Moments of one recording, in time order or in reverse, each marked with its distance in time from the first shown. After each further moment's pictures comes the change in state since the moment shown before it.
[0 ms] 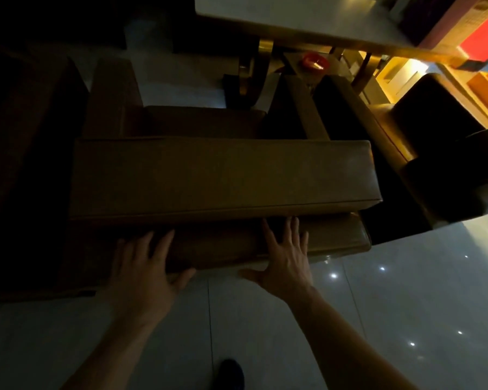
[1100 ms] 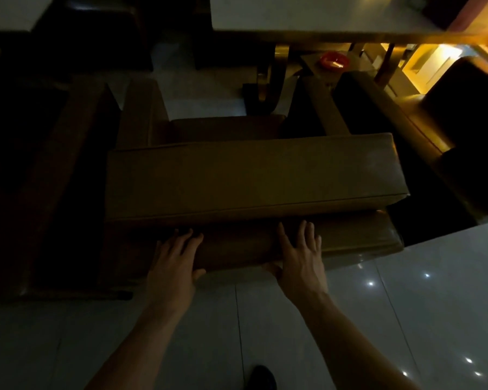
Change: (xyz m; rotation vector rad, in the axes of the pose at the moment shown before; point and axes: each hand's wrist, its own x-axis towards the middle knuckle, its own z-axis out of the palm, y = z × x) left_hand 0.006 -0.005 0.005 -0.038 -0.139 0.077; right_hand -0.010 -0.016 0.010 0.002 0.051 0.021
